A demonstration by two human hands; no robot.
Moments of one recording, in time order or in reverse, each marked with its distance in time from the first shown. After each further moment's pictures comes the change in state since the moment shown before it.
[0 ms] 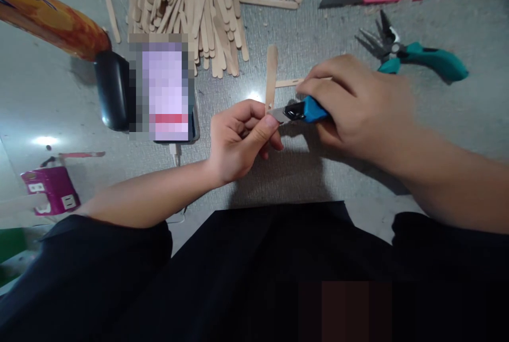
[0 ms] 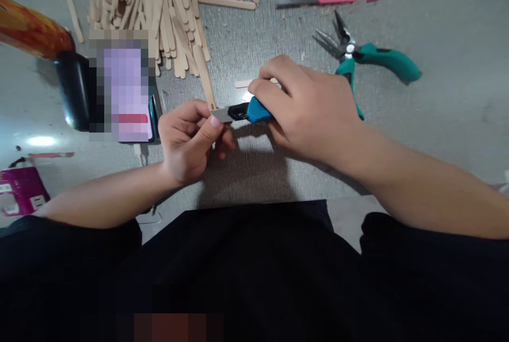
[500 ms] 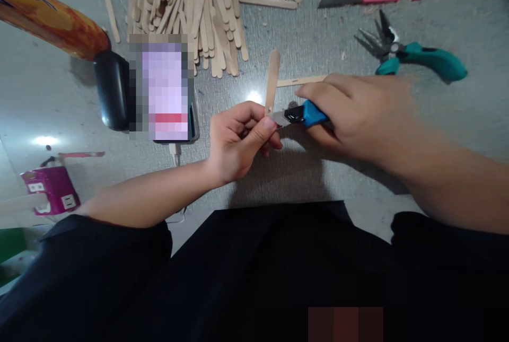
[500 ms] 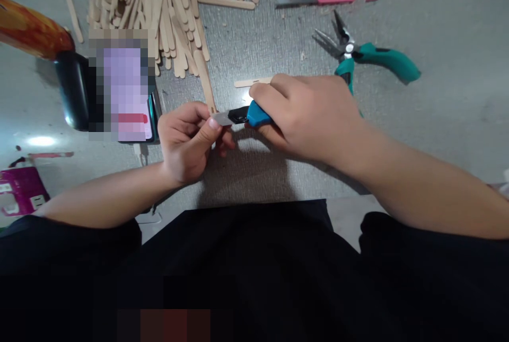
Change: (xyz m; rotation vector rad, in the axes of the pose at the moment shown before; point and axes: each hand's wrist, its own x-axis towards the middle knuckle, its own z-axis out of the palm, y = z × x) left_hand 0.000 0.003 0.001 0.006 0.035 -0.021; right_hand 0.000 0.004 -0.004 0.003 -0.095 -0.026
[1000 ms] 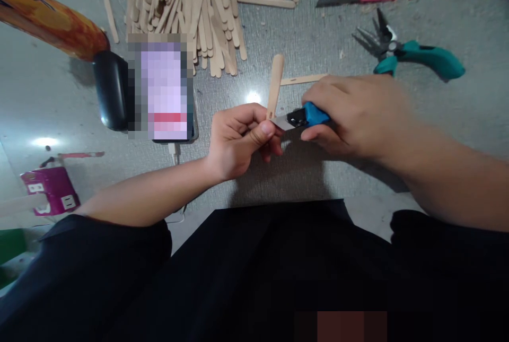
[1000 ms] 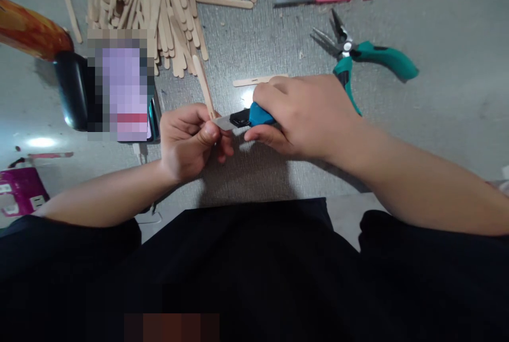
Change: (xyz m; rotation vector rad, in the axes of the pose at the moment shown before) left_hand 0.002 0.001 -0.003 -0.171 -0.124 -0.072; right_hand 0.003 0.007 0.001 0.034 -0.085 -0.031
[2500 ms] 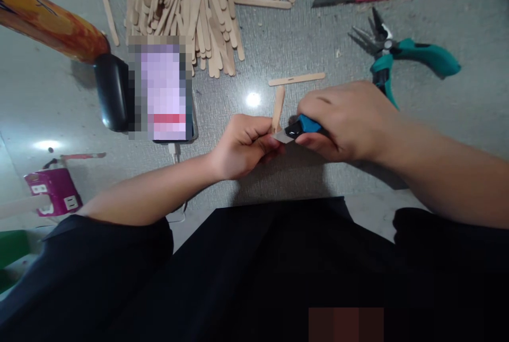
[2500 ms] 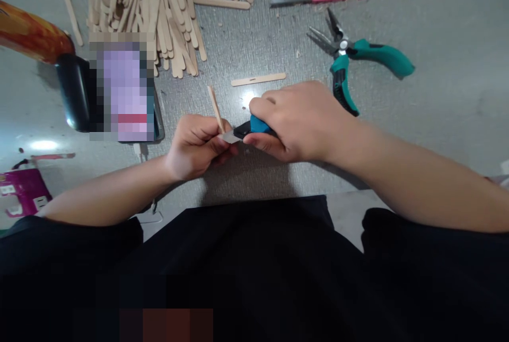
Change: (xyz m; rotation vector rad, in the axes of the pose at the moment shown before) left_hand 0.002 -0.005 -0.015 0.267 -0.250 -0.110; right_hand 0.003 0.003 0.007 0.085 -0.042 -0.102
